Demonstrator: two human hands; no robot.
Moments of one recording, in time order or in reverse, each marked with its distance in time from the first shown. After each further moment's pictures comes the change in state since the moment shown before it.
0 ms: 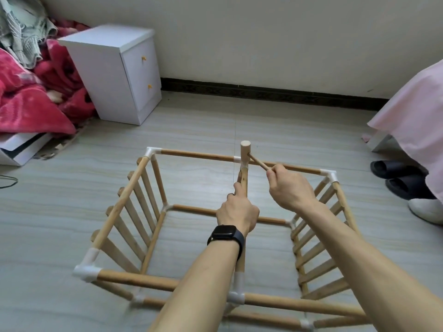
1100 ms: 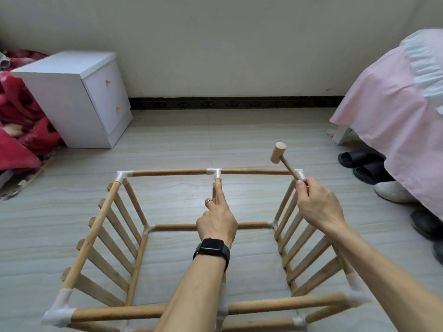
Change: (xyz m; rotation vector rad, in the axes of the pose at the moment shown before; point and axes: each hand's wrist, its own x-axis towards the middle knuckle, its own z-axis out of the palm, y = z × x) left_hand 0.001 0.003 0.012 0.358 0.092 0.124; right_hand -0.049 0.097 -0.029 0.226 0.210 0.246
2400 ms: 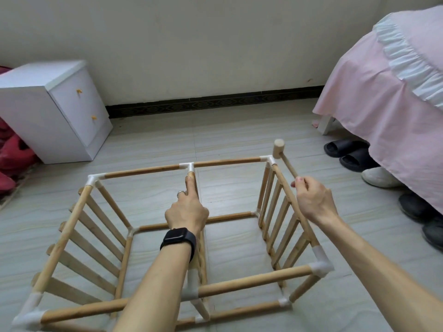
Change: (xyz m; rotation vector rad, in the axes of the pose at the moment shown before) left_hand 0.054 -0.009 -0.008 0.058 0.028 -0.036; right_hand 0.007 0.021 -0.018 0.215 0.037 0.157
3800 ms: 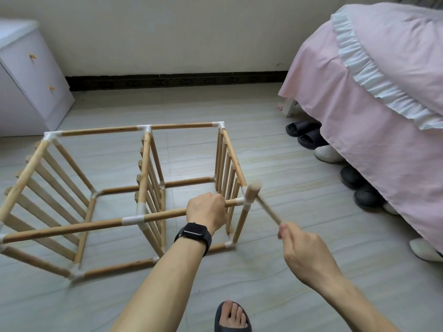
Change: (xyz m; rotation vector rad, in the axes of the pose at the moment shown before) left_hand -0.137 0.083 0.009 0.152 -0.176 0.480; right_hand -0.195 0.073 -0.072 -0.256 -0.140 -0.064
